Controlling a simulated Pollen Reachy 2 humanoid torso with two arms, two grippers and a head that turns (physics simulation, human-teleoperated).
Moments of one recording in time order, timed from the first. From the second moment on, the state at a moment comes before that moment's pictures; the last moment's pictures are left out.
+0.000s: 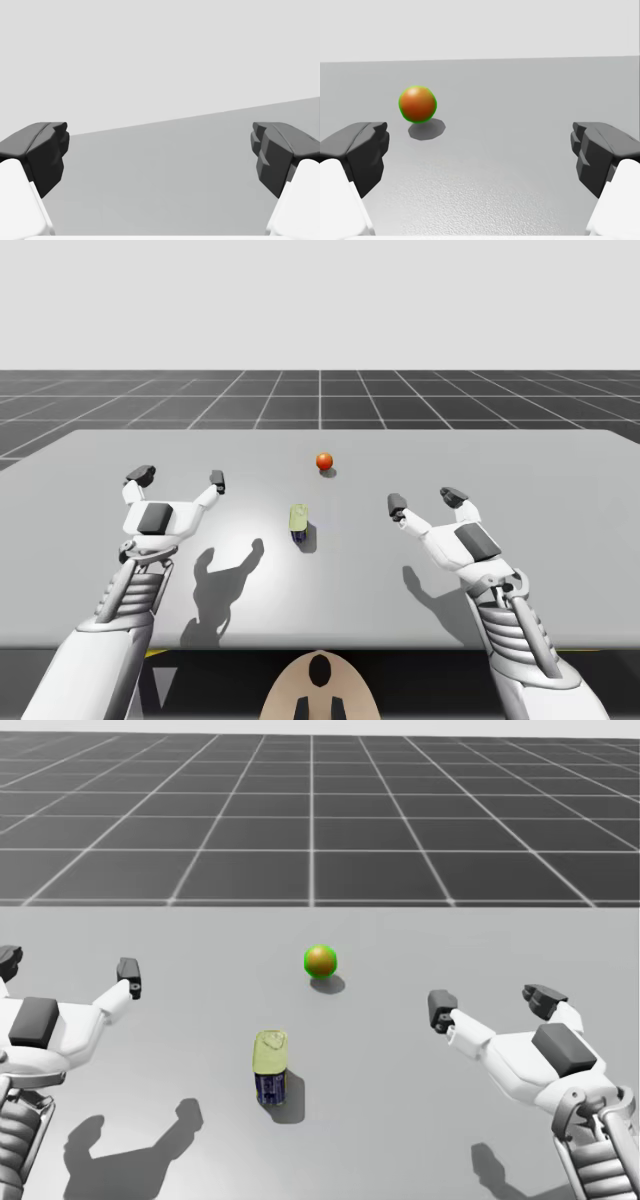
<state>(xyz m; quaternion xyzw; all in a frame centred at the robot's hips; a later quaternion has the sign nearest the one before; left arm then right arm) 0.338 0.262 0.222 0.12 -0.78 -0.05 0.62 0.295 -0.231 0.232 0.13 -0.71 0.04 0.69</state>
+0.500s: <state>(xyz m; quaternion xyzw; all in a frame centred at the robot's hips) 0.339 0.261 0.220 0.12 -0.77 -0.05 0.62 0.294 -0.230 0.232 0.12 -0.72 0.04 0.69</state>
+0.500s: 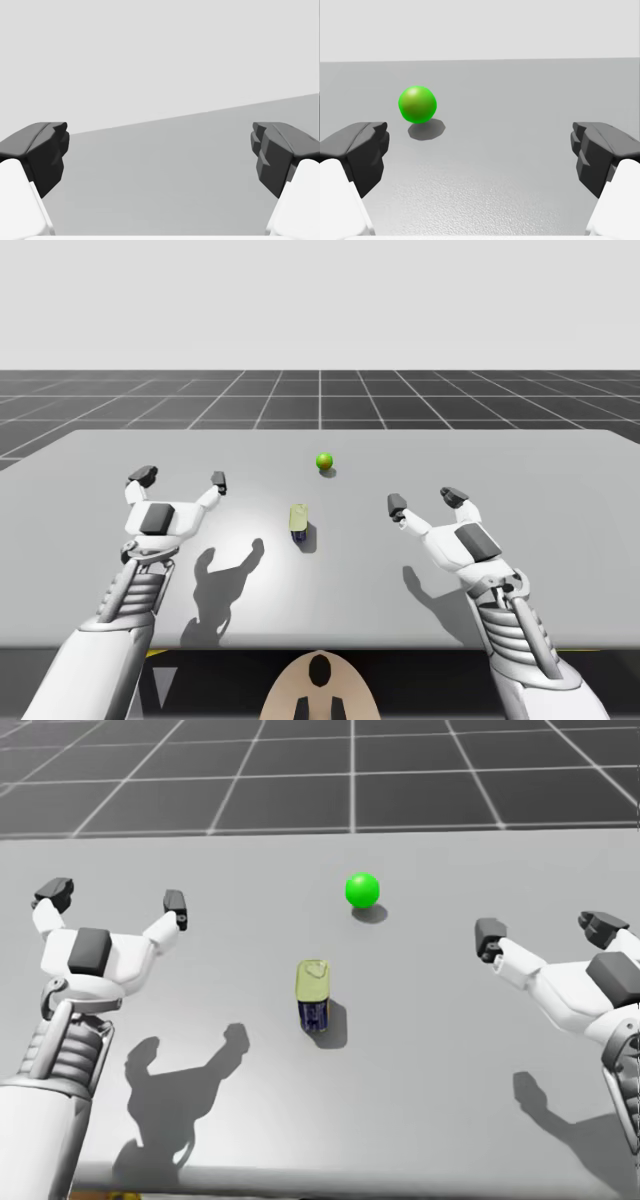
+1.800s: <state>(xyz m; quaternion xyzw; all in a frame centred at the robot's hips) 0.266 0.156 0.171 -0.11 -0.59 -0.21 0.77 0.294 -0.228 0.232 0.12 -0.72 0.05 0.68</state>
